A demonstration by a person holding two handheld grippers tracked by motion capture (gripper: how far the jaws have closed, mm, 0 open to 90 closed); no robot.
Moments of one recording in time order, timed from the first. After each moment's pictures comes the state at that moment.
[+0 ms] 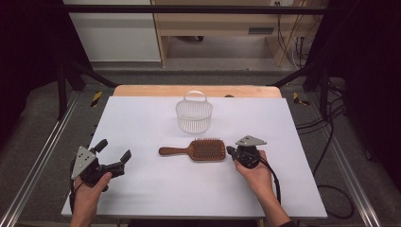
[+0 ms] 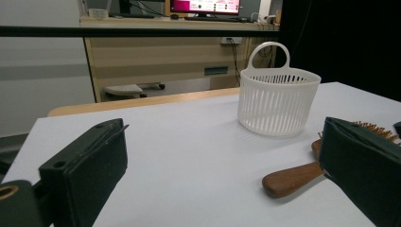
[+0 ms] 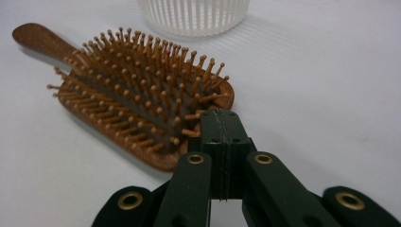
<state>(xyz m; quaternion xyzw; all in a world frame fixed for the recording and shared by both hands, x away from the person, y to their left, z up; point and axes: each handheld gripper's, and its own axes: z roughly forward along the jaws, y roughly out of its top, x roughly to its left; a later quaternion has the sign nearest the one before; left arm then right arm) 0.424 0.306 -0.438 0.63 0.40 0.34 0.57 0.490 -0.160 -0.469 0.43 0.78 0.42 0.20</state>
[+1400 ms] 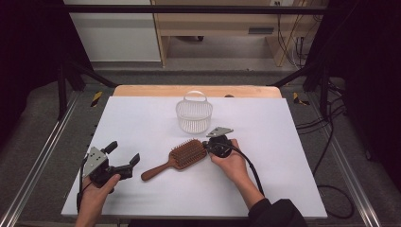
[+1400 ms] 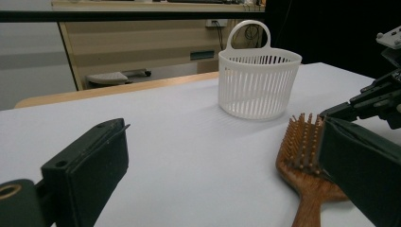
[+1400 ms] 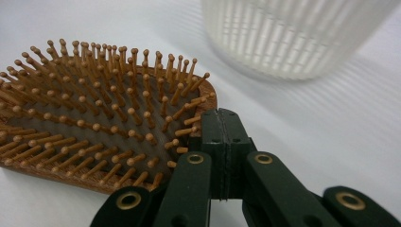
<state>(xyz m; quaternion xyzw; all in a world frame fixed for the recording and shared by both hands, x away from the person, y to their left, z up) 0.427 0.287 -0.443 0.67 0.39 0.31 0.55 0.530 -0.083 -0.473 0.36 0.83 0.39 0.17</state>
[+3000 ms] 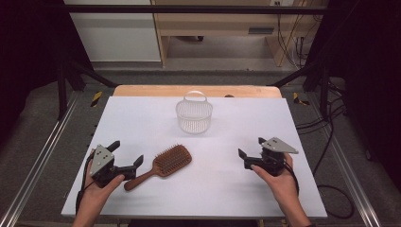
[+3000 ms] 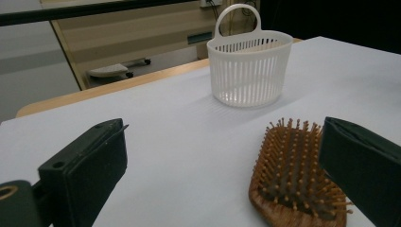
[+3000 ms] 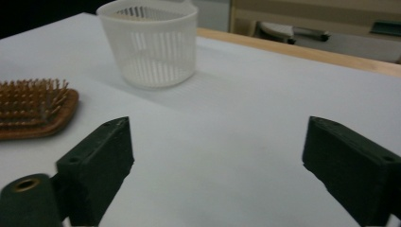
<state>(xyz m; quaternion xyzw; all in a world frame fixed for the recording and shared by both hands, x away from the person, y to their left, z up) 0.424 0.270 -0.423 0.71 0.37 0.32 0.51 0.456 -0.214 -0.437 0.43 0.71 0.48 0.27</state>
